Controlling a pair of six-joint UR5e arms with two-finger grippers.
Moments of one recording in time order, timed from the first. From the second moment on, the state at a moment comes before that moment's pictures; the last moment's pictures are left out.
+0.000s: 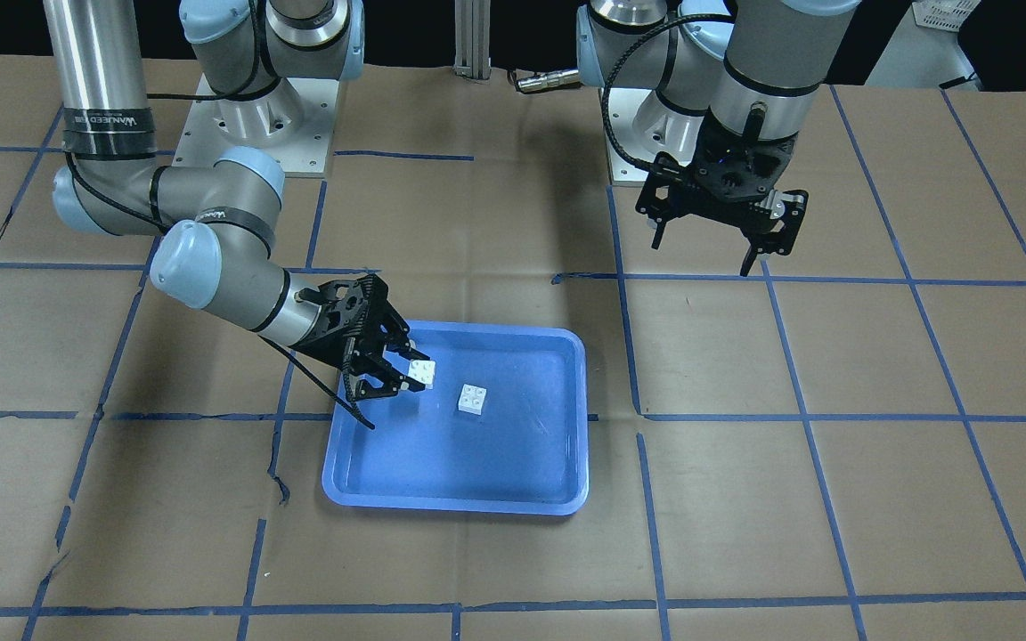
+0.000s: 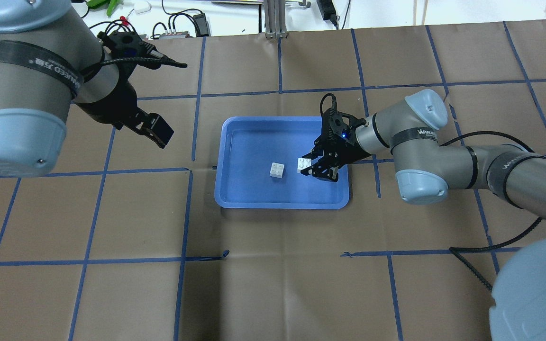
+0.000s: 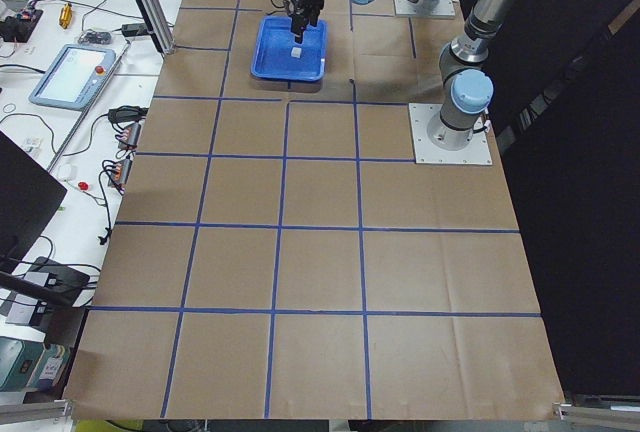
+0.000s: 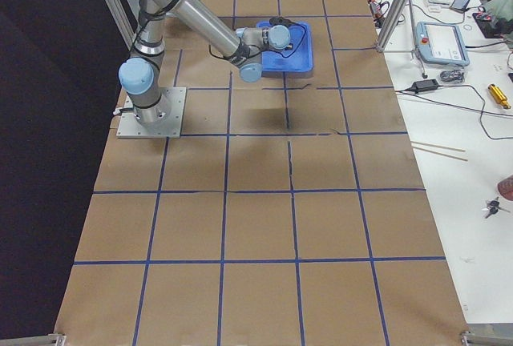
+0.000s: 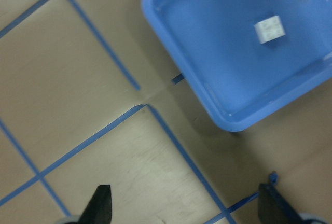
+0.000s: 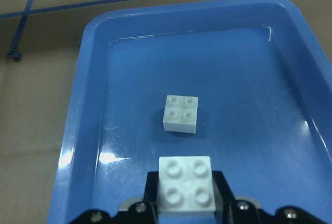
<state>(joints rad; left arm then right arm) -1.58 -1.51 -1.75 -1.35 1.61 0.34 1.58 -1.18 2.08 -2.54 -0.83 -1.38</state>
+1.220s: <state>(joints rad) -1.57 -1.53 -1.67 -1.47 1.61 0.13 1.62 -1.10 2.13 -2.83 -0.88 -1.12</state>
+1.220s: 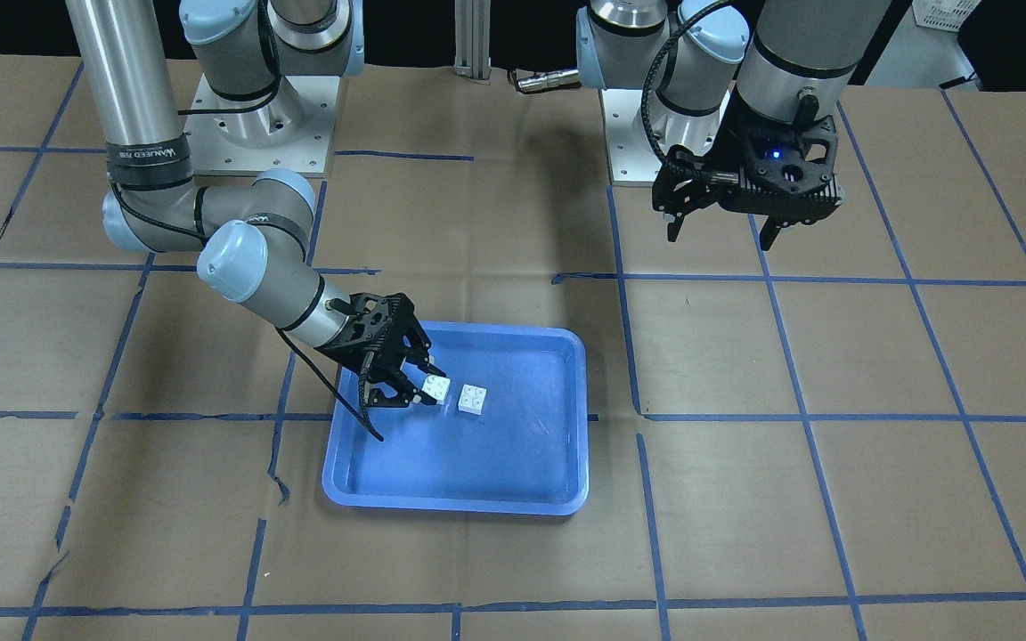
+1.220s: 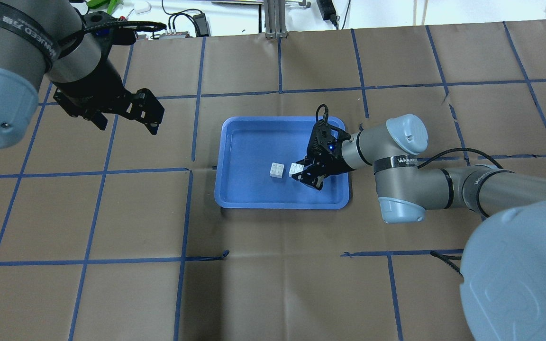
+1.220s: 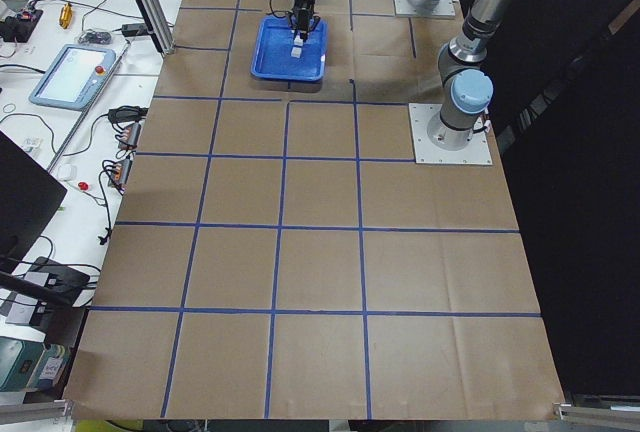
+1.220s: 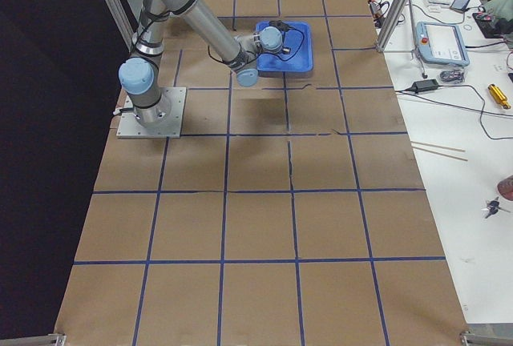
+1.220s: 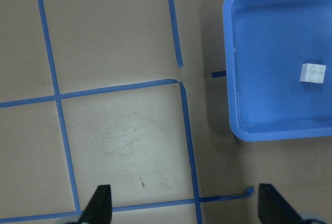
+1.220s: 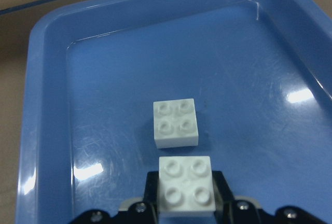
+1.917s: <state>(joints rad) -1.57 -1.53 -1.67 -1.47 1.61 0.13 1.64 -1.09 2.13 -2.83 -0.88 -1.17</state>
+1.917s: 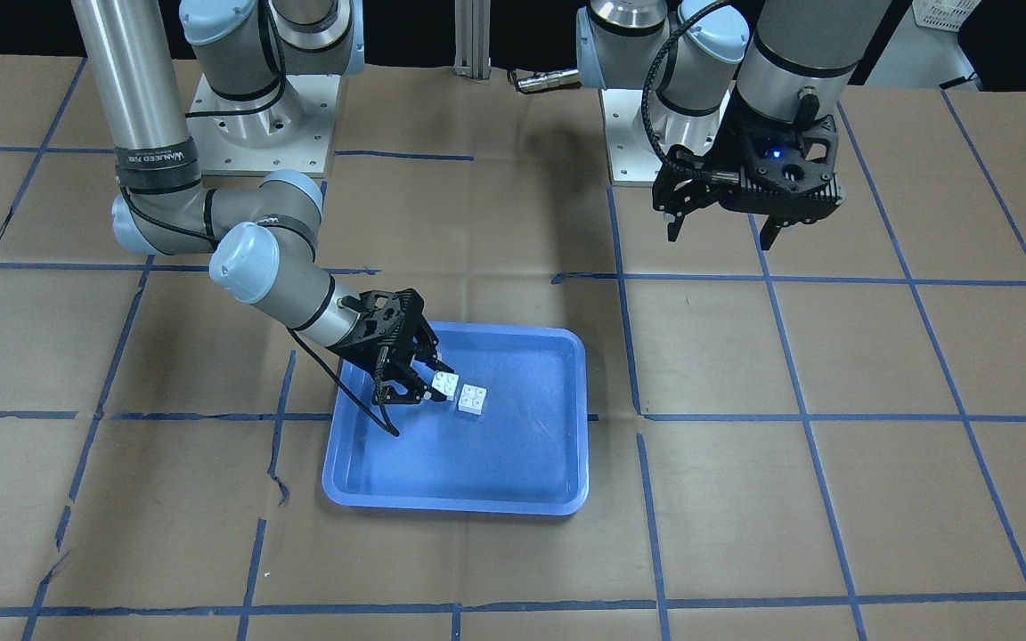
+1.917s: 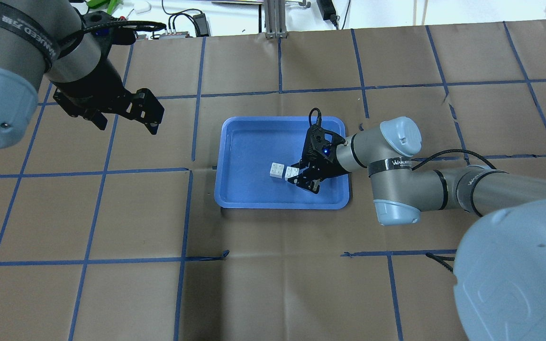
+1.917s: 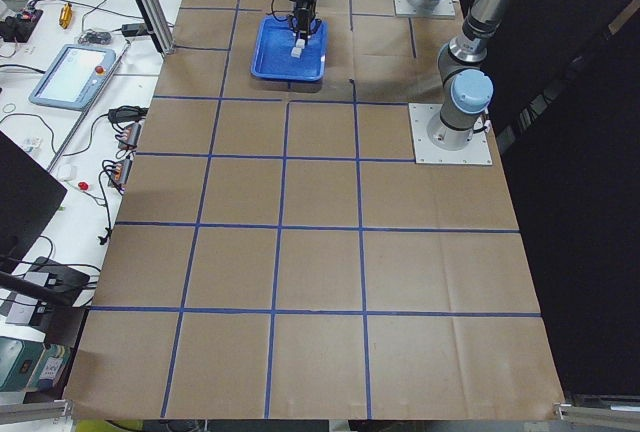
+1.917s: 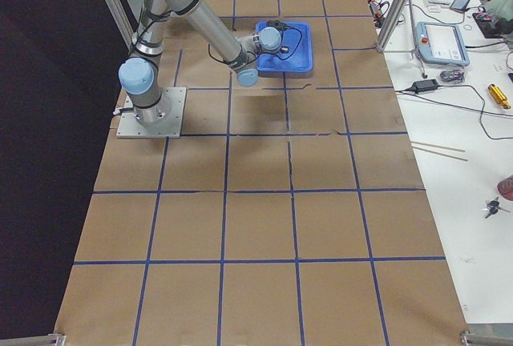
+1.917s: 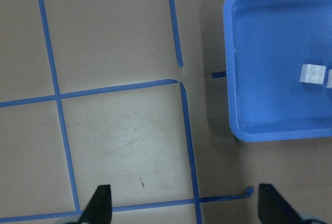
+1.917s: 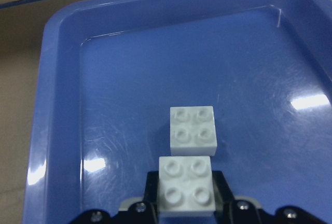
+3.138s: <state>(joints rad) -1.57 -1.53 -1.67 -1.47 1.60 0.13 1.64 -1.07 2.12 -2.87 -0.88 -1.17</state>
